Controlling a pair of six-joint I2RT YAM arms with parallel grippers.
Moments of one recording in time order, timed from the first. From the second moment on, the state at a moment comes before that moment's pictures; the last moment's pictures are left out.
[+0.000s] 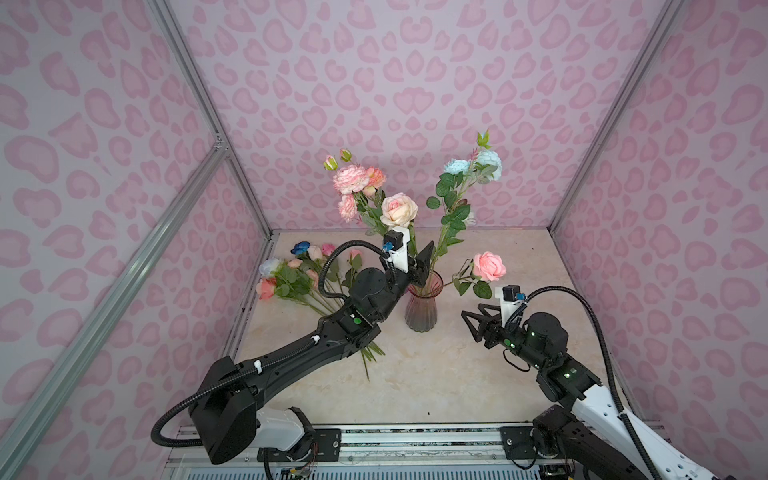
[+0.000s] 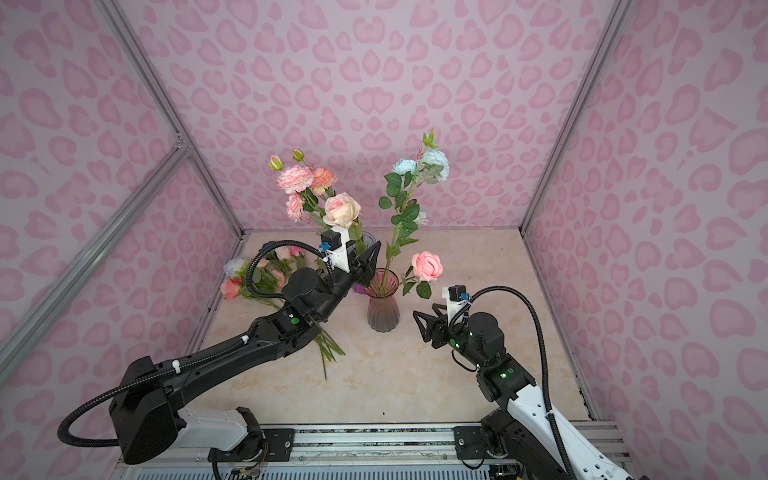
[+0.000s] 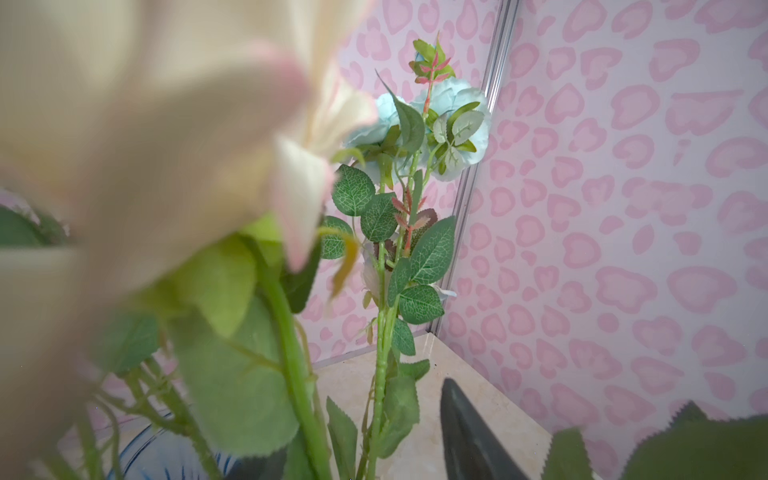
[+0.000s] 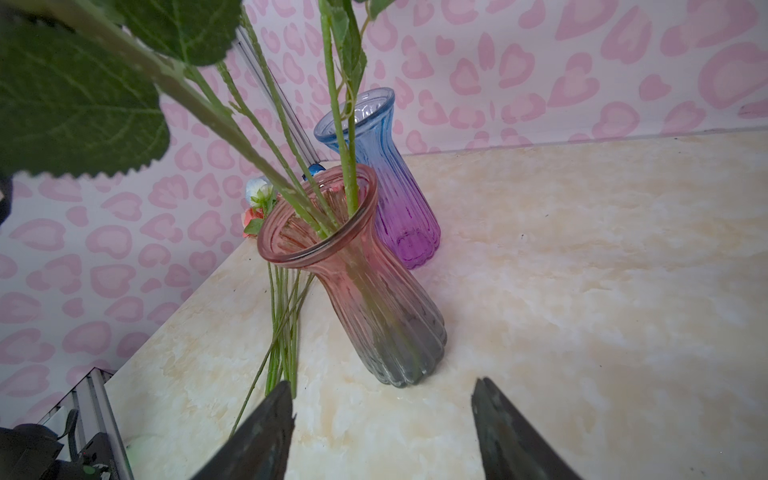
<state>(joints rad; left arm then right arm) -0.84 1.35 1.01 0.53 -0.24 -0.13 0.49 0.71 0.45 0.01 -0.19 0.36</state>
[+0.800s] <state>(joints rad) -0.84 1.00 1.07 -0.09 -0.39 -0.23 0.49 0.84 0.60 -0.04 -0.16 0.39</state>
